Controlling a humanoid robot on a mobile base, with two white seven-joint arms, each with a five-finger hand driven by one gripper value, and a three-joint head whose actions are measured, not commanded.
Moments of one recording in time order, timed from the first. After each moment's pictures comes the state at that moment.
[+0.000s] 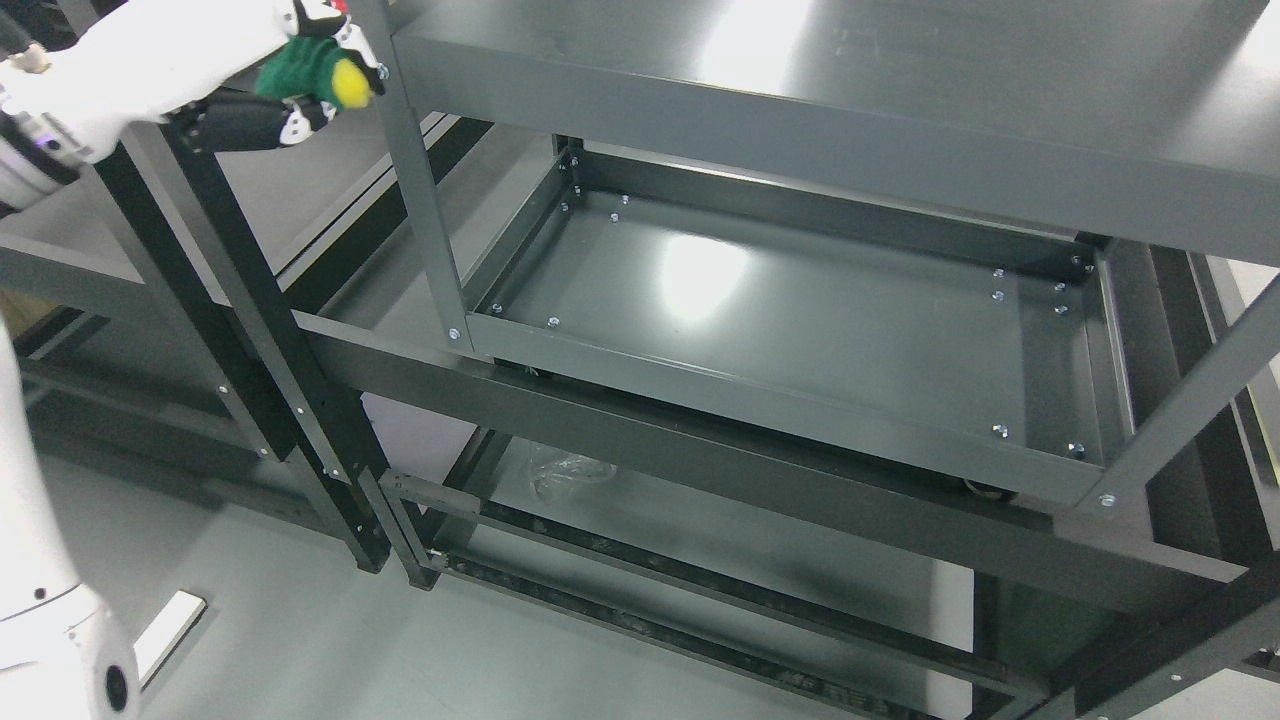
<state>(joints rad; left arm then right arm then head) -1.04 0.31 0.24 -1.38 -0.48 -0.79 -0.96 -0.08 0.00 -0.21 0.00 -0.12 0.00 -0.07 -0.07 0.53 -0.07</state>
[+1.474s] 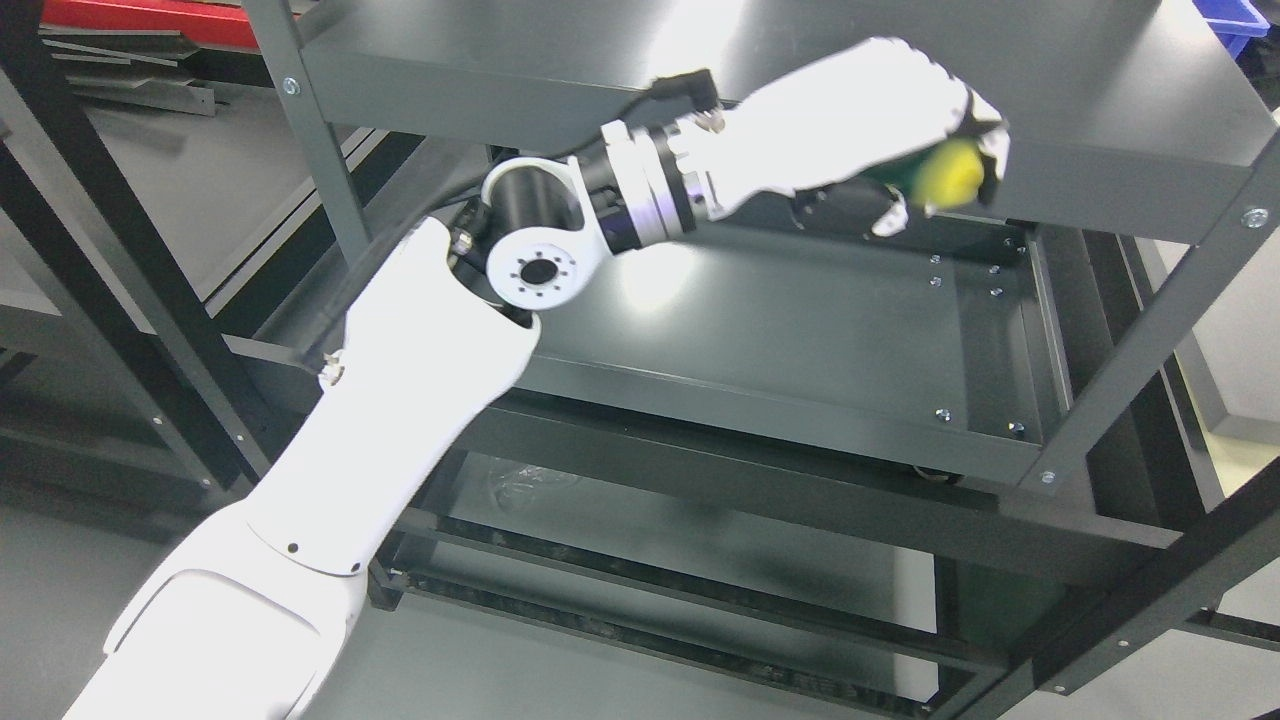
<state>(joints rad) -1.20 0.02 -0.63 -1.28 -0.44 -0.53 -0.37 -0.08 0.00 -0.21 0.00 -0.12 0.00 -0.07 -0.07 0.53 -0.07</state>
